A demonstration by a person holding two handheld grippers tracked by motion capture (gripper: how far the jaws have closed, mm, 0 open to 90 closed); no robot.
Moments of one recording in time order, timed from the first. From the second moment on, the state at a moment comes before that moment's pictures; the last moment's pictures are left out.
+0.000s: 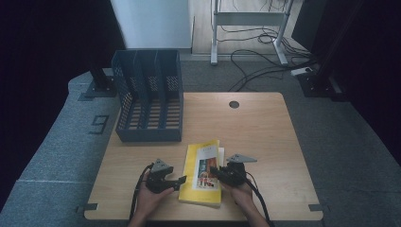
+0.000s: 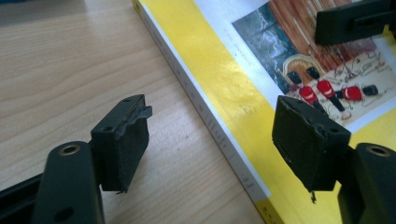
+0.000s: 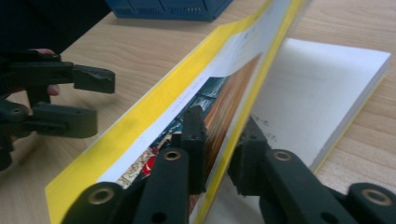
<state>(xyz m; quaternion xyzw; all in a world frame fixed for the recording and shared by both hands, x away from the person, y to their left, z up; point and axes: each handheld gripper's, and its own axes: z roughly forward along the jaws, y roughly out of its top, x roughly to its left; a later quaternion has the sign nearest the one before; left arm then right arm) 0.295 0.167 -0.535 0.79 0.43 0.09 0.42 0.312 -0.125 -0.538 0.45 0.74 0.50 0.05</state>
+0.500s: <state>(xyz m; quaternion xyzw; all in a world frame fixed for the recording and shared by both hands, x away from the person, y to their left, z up) 0.303 0.167 -0.534 0.78 0.44 0.08 0.43 0.309 -0.122 -0.527 0.45 0.73 0.52 0.06</state>
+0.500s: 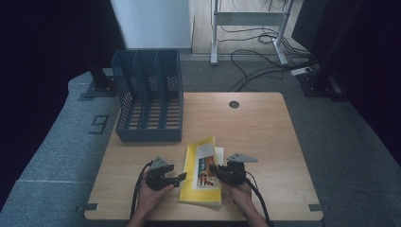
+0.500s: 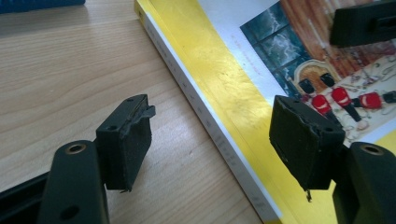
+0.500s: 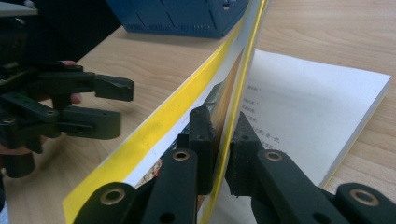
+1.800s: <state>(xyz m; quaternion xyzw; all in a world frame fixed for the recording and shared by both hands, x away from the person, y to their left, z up) 0.316 0.149 -0.535 0.77 0.43 0.02 0.47 0.285 -0.119 -0.497 0.39 0.72 0.56 0.09</state>
